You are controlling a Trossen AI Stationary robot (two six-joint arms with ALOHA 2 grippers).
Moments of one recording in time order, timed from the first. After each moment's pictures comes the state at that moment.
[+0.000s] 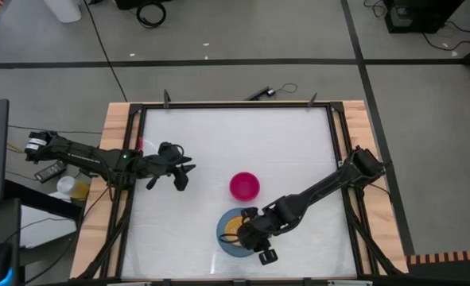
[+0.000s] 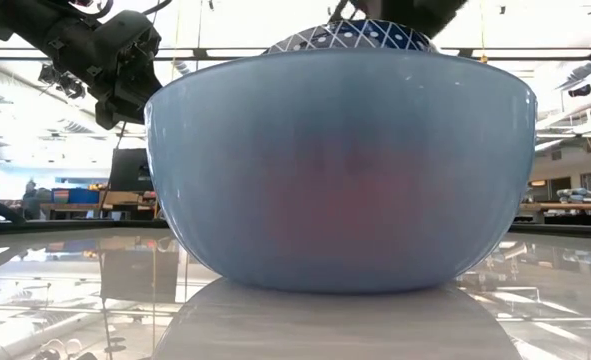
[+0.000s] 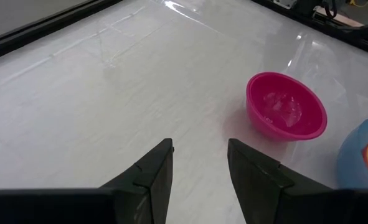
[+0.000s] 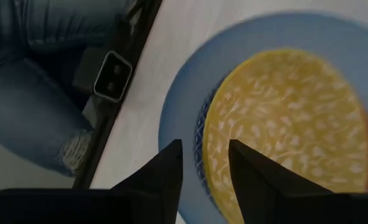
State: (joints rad) left arm -0.16 0.87 0.51 -0.25 -0.49 -0.57; right arm 0.47 1.96 1.54 -0.62 -0.14 0.21
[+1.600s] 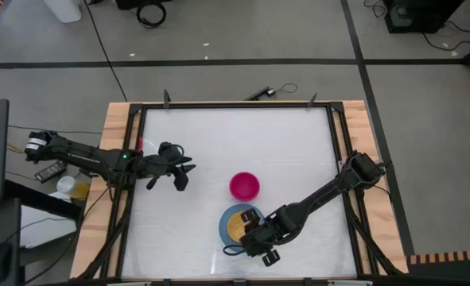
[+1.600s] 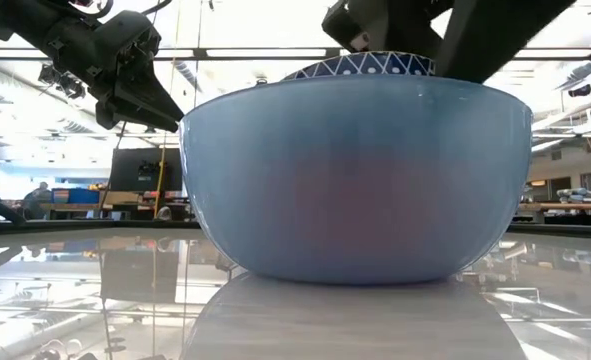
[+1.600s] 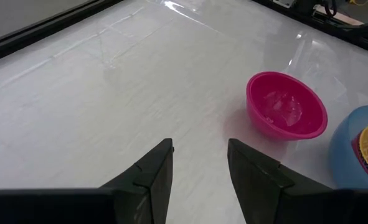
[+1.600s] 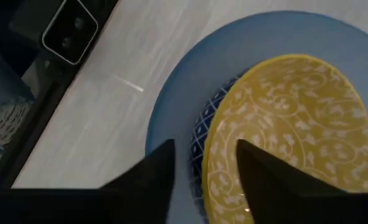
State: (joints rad) left arm -0.16 0.87 0.51 -0.25 -0.49 -0.56; right arm 0.53 1.99 1.54 -0.65 0.05 0.06
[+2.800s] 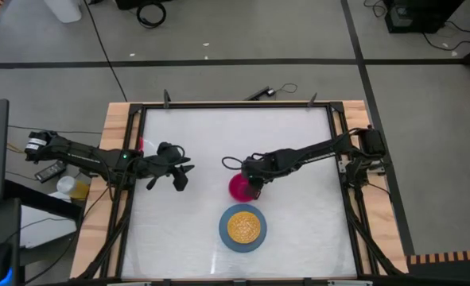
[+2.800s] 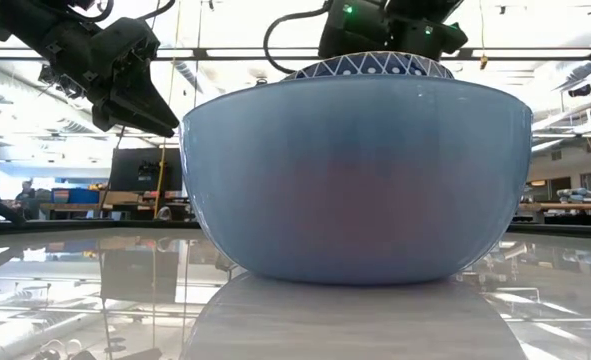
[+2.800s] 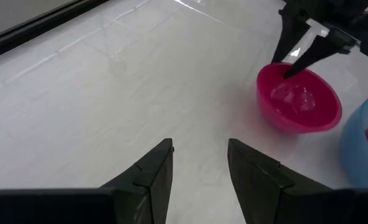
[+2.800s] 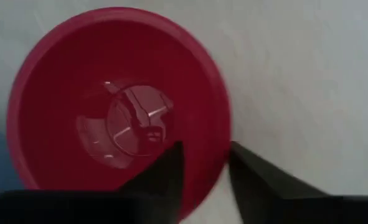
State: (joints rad) left arm -0.16 0.87 0.51 -0.29 -0.49 -0.56; right arm 0.05 1.81 1.19 -0.60 0.10 0.57
